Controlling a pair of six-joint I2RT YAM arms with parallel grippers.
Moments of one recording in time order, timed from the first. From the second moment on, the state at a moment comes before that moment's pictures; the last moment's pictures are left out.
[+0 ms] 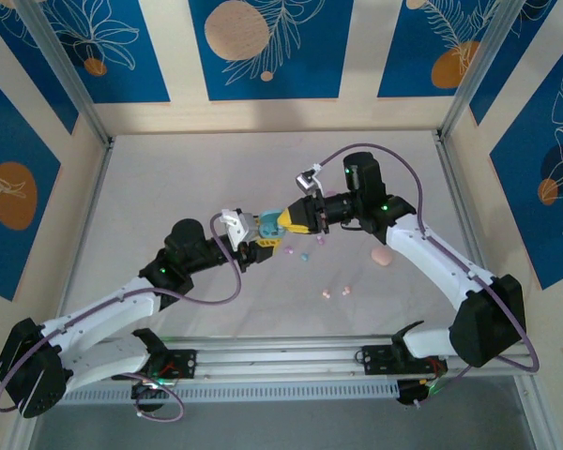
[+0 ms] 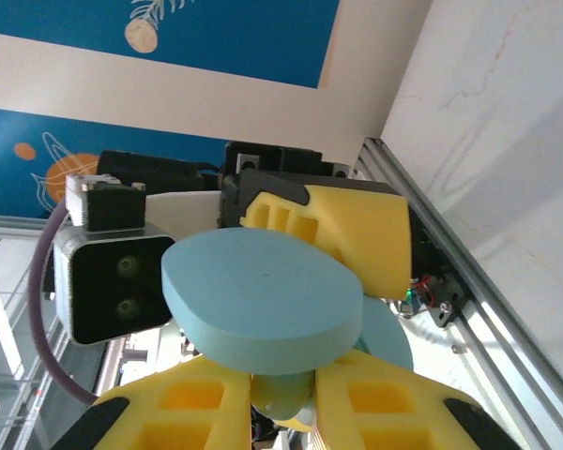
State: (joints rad) left arm -0.76 1.02 0.61 0.36 0.43 0.05; right arm 0.48 1.33 1.08 -0.25 -1.19 0.89
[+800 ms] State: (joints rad) left arm -0.76 1.03 0.61 0.42 0.50 -0.08; right arm 0.50 1.29 1.18 -0.50 -1.09 0.65
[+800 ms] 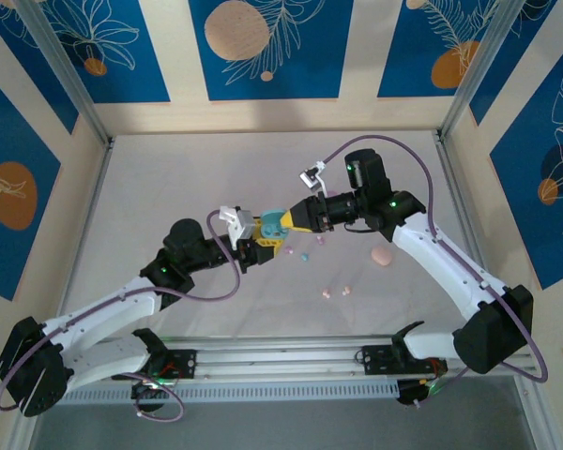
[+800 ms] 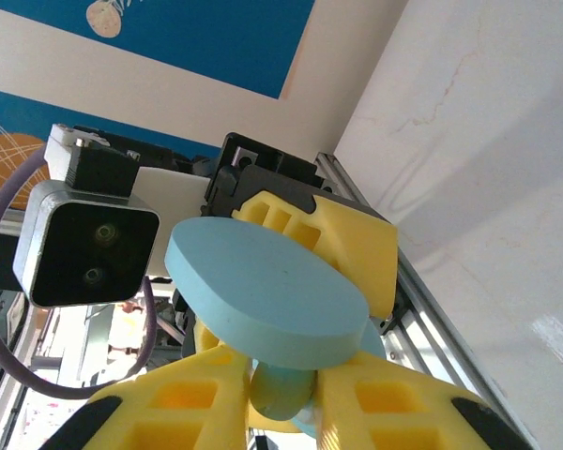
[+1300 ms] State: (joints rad) left arm -0.76 1.04 0.61 0.43 0.50 -0.10; right arm 0.51 1.29 1.21 -0.56 -1.04 0.61
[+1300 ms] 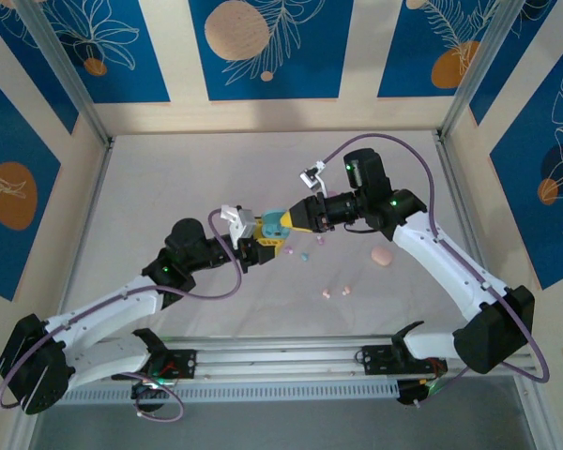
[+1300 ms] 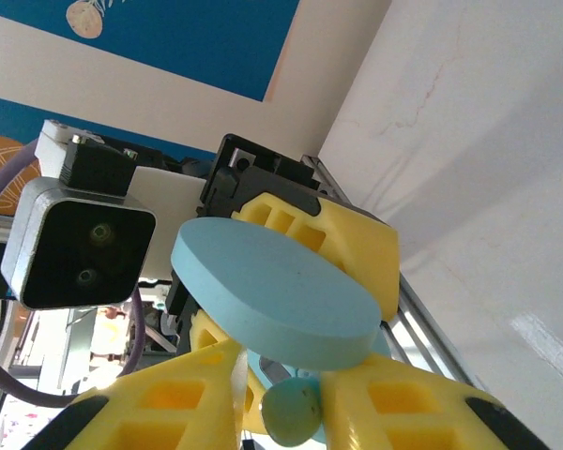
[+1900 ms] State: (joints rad) left arm -0.76 1.04 0.60 0.45 0.50 -0.10; right arm 0.51 1.27 1.24 -0.60 -0.94 0.61
